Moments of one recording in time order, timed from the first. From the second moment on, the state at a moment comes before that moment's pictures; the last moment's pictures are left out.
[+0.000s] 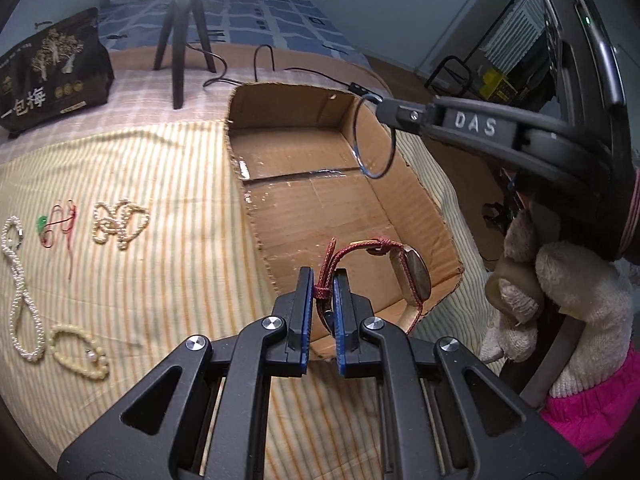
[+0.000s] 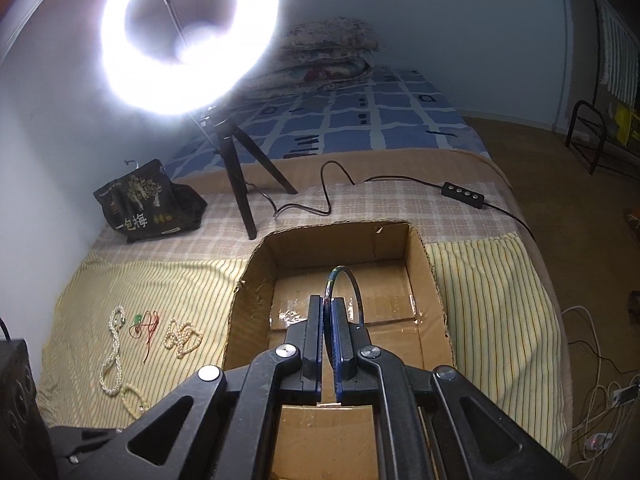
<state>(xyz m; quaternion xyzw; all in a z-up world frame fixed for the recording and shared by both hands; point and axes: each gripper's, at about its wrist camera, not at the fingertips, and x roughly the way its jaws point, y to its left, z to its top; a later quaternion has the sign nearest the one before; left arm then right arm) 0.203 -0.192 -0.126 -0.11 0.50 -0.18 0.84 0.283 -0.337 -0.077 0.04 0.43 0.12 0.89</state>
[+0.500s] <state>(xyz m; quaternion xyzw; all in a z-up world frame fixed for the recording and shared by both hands) 0.205 -0.203 -0.130 -0.09 0.49 -0.18 0.85 0.285 -0.350 -0.076 0.06 0.42 0.09 0.90</state>
